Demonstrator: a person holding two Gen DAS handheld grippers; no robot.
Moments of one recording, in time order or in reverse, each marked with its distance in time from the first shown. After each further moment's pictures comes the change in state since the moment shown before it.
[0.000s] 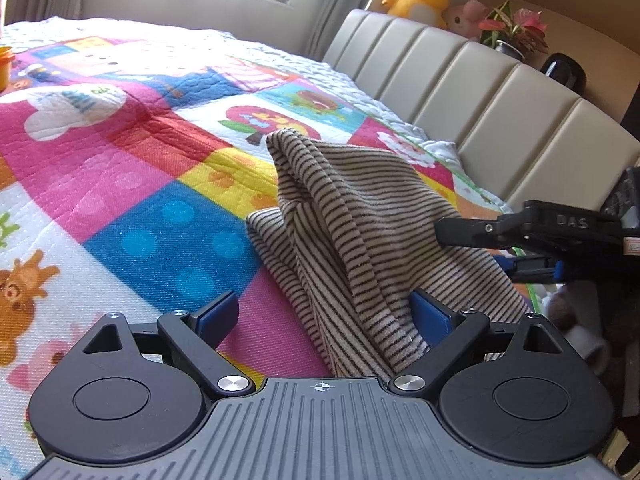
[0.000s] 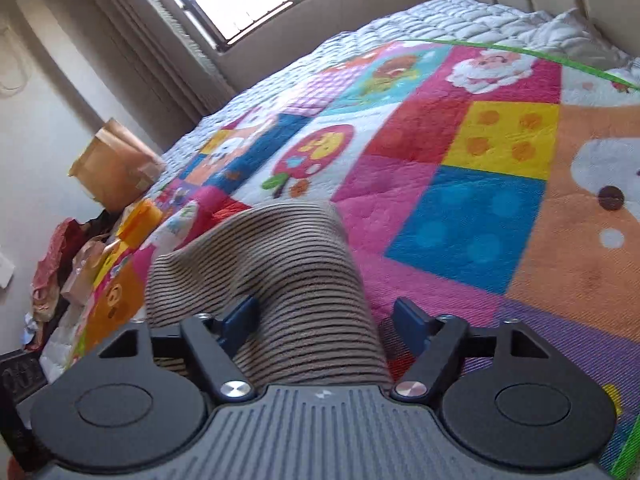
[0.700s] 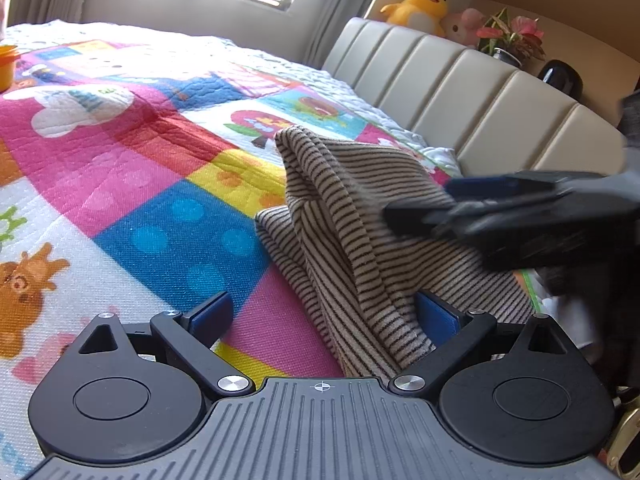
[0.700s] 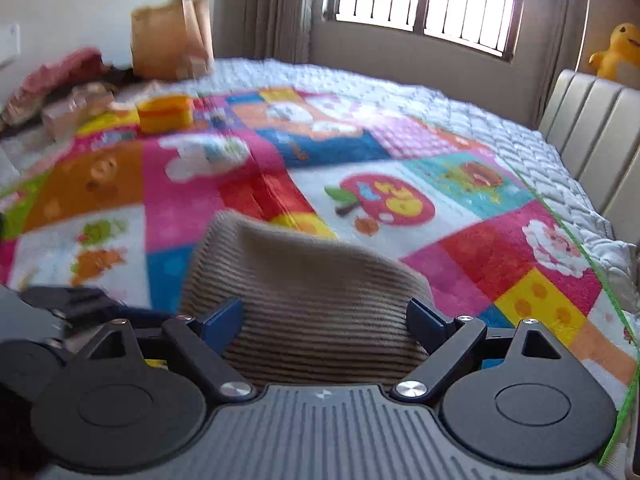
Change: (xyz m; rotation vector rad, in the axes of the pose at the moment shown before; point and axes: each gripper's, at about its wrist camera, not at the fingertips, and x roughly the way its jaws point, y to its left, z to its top) left arm -0.003 0.007 -0.008 0.000 -0.027 -0.001; right arm 0.045 0.105 -0.002 -0.646 0.044 -0.268
